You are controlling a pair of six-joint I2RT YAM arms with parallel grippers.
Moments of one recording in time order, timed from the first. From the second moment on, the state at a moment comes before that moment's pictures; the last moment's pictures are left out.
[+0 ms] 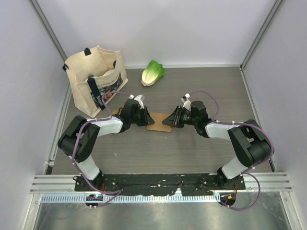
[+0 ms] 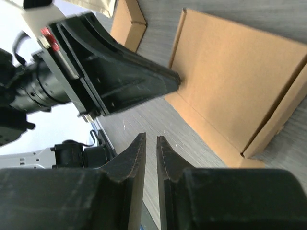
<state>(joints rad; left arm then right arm) -0.55 1.70 0.82 0.21 0.26 -0.66 0.43 1.58 0.60 0.53 -0.62 0.89</state>
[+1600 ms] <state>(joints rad) -0.49 1.70 0.84 0.11 0.24 -0.69 0.34 1.79 0.79 0.30 -0.54 0.66</state>
